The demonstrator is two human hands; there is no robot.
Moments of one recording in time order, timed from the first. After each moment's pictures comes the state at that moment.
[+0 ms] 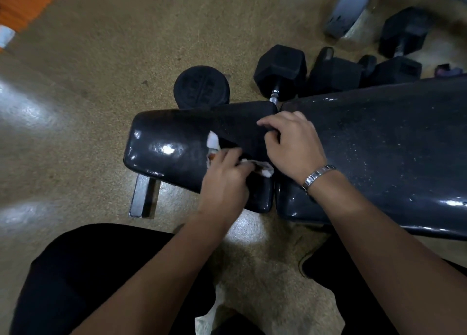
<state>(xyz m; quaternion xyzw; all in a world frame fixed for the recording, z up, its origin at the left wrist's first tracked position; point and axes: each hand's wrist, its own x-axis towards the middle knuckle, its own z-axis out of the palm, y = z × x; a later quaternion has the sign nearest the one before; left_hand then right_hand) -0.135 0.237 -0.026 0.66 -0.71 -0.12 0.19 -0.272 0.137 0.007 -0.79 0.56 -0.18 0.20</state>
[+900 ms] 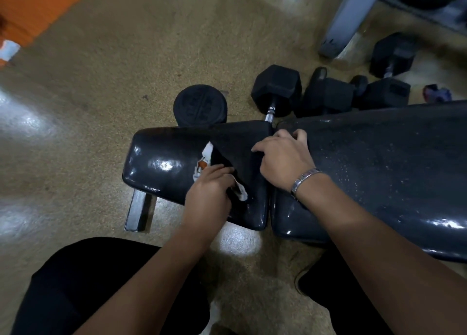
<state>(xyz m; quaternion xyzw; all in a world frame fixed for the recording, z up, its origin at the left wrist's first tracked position) -0.109 0.233 -0.025 0.68 -0.68 -0.20 0.21 -0.265 0.118 0.016 -0.83 0.53 0.09 0.12</state>
